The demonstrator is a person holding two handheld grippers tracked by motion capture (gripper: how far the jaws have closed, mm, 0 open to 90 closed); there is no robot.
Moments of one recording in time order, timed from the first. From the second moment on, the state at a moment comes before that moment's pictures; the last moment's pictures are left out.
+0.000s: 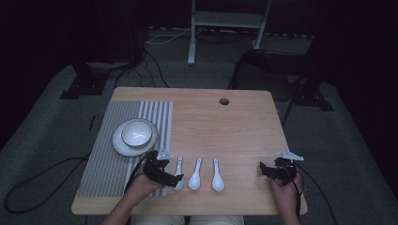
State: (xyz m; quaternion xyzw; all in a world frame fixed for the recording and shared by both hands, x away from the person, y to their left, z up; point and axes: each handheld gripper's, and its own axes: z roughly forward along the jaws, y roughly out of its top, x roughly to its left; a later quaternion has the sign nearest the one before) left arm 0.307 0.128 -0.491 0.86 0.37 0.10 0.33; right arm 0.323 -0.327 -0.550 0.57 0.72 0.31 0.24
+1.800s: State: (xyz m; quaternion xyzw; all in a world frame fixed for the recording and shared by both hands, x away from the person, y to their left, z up) left arm 0.341 0.031 -0.521 0.89 0.35 0.08 0.27; right arm 0.323 -0.327 -0.550 0.57 0.72 0.31 0.24
